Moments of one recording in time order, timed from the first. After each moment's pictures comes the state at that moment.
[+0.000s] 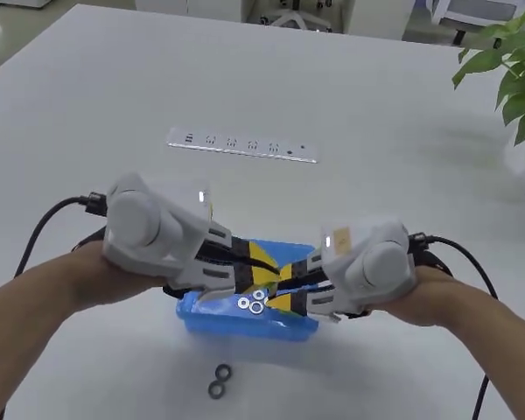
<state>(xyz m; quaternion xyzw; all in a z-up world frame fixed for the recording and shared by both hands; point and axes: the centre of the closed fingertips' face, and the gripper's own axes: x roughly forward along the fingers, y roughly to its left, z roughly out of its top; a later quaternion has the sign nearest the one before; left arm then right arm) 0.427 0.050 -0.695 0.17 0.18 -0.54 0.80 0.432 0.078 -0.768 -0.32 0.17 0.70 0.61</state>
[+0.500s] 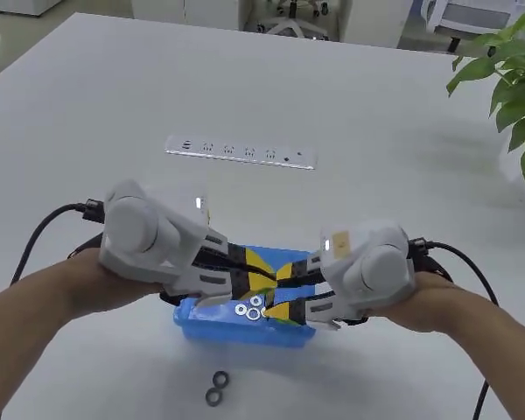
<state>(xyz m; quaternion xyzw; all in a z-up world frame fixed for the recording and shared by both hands) 0.426 0.051 -0.692 0.17 0.19 -0.54 0.80 0.434 0.075 -0.760 -0.32 0.17 0.69 0.62</state>
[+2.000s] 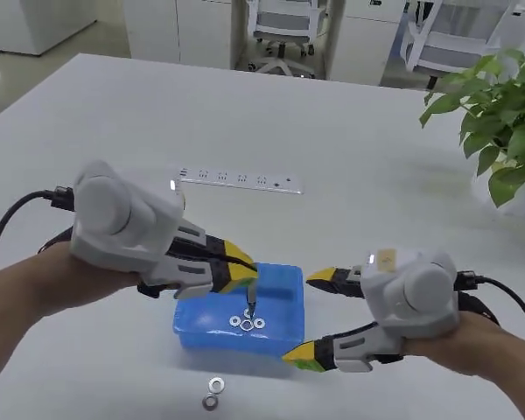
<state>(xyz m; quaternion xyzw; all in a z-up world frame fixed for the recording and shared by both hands) 0.405 0.065 -0.642 0.17 0.18 -0.51 0.82 0.409 0.020 -0.723 -0.25 0.21 0.62 0.71</state>
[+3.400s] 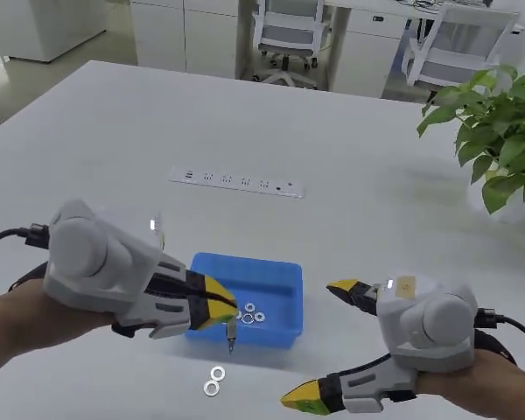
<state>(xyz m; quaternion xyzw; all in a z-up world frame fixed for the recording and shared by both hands) 0.357 0.079 -0.666 0.17 0.20 -0.50 0.82 0.376 0.012 -0.721 -0.21 0.22 0.61 0.74</state>
